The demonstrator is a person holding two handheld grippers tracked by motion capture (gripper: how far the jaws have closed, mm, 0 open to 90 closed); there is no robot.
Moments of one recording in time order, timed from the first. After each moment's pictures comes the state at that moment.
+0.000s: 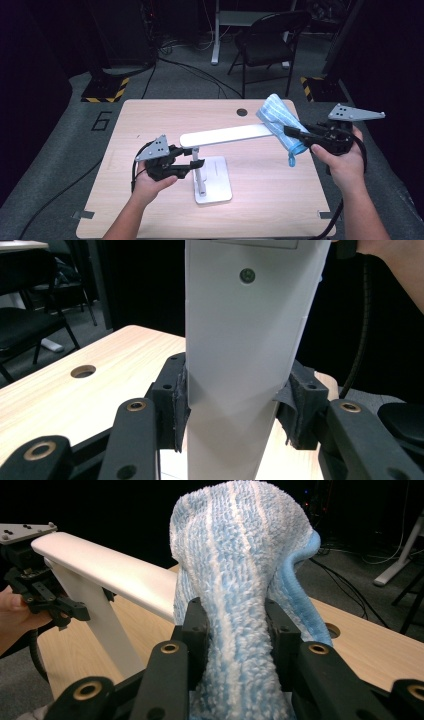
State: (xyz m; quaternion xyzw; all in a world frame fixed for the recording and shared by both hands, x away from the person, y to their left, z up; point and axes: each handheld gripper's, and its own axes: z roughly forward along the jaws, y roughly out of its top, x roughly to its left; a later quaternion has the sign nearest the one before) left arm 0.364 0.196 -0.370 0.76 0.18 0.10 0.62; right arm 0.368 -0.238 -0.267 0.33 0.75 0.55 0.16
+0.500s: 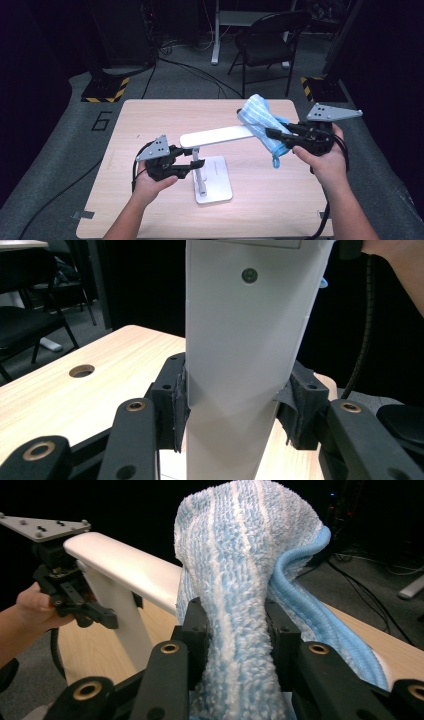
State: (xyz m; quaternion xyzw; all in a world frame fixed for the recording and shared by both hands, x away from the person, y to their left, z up) left arm 0.364 0.195 -0.369 0.76 0.18 0.10 0.61; right arm 0.366 -0.195 -0.263 0.29 0.77 0.55 0.15
